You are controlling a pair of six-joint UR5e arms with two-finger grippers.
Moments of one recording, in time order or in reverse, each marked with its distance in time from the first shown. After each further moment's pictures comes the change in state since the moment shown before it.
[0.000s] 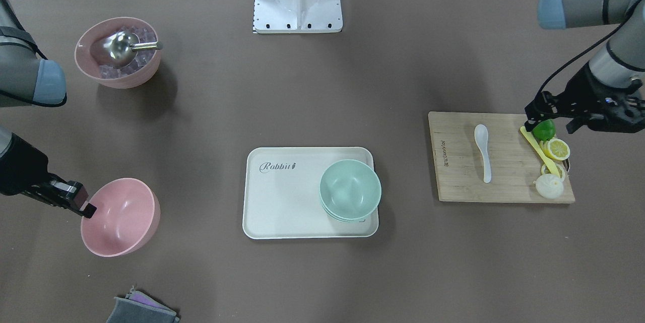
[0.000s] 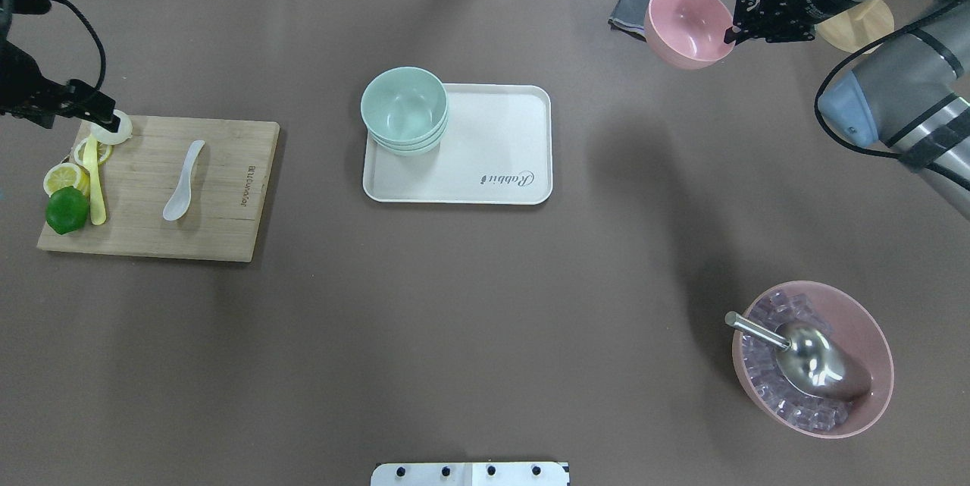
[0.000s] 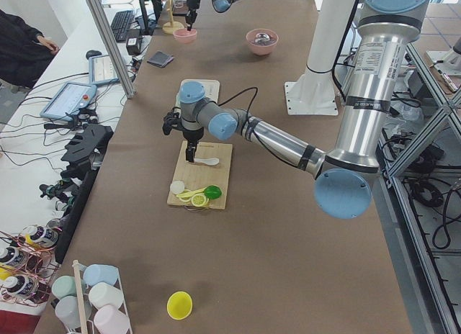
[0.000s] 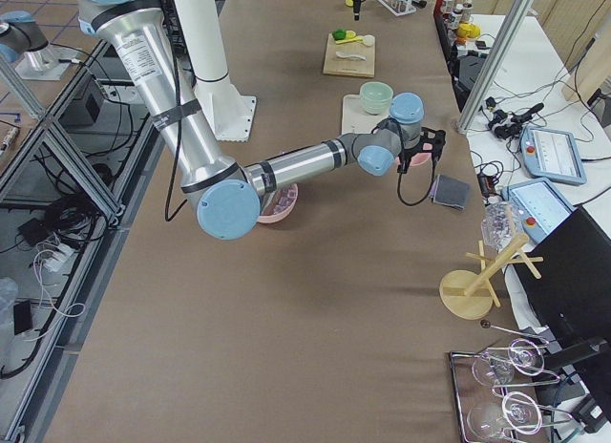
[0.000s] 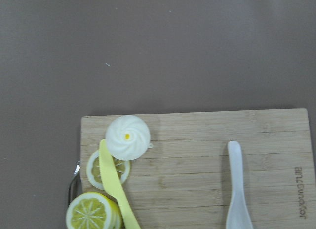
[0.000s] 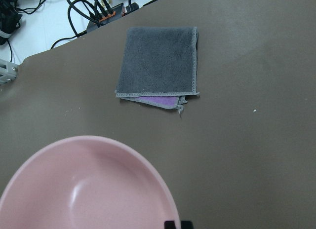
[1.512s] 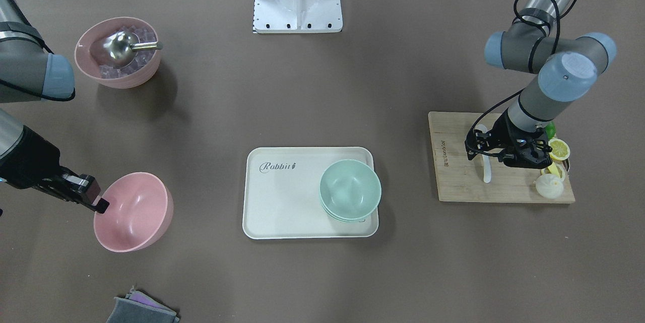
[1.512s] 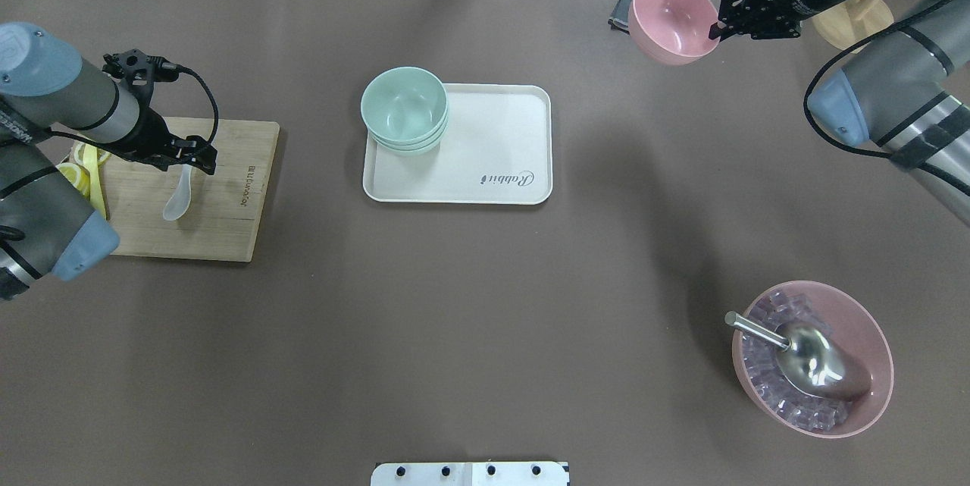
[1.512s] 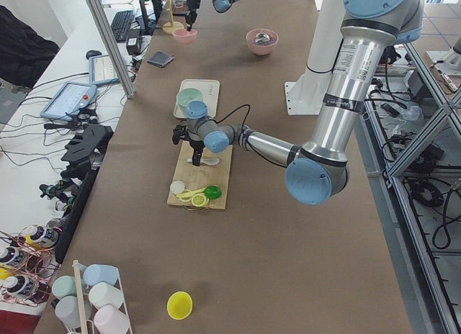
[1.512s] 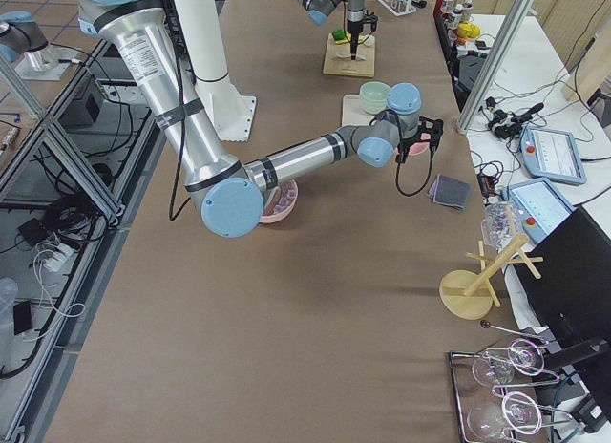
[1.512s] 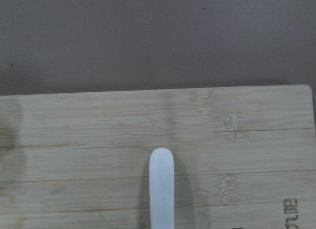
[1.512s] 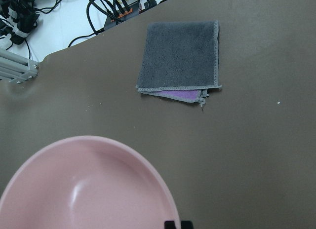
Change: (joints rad) left arm 0.177 -0.089 0.265 -0.281 0.090 -0.154; right arm -0.012 0.014 0.020 0.007 0.001 0.044
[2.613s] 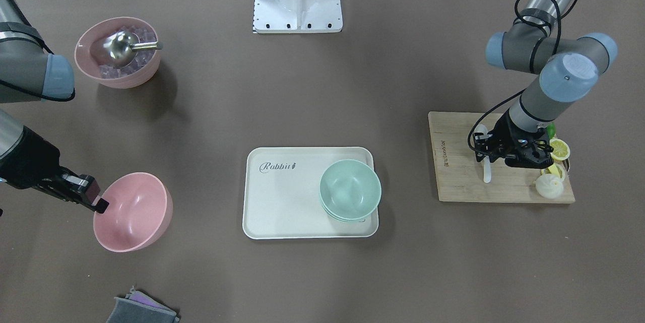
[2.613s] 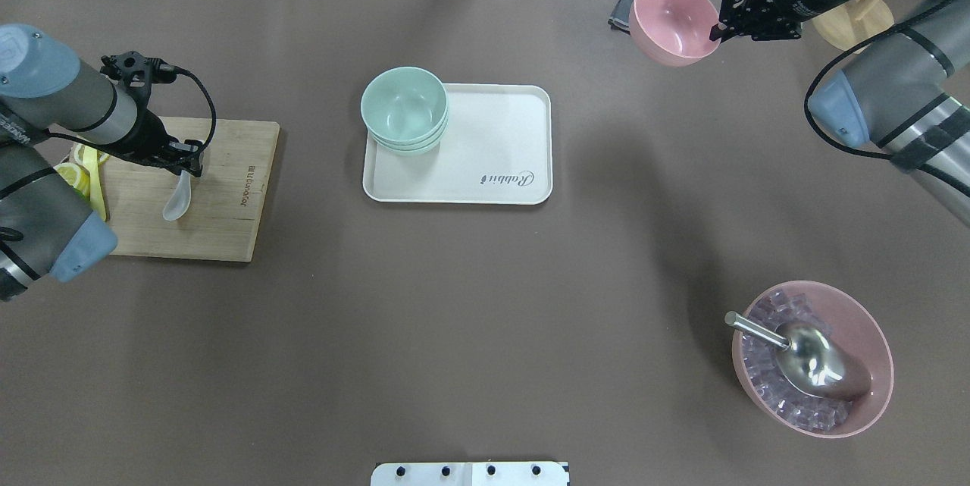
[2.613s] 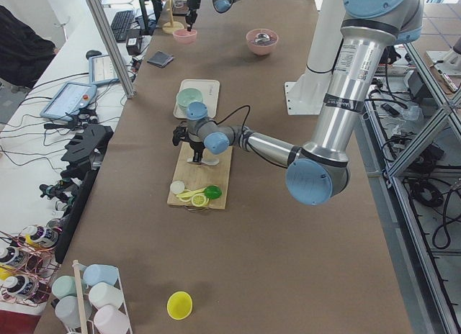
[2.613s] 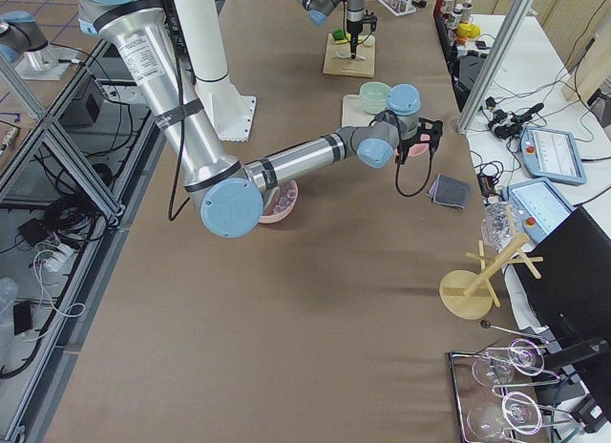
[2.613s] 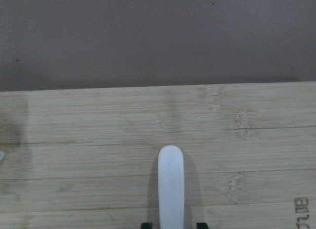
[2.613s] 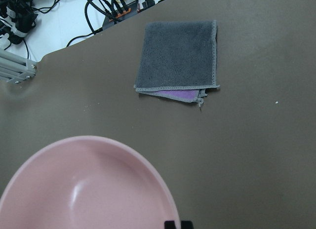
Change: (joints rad) left arm 0.000 0.004 0.003 0.000 0.000 -0.001; right arm -0.001 -0.002 0.000 0.002 -0.001 -0.001
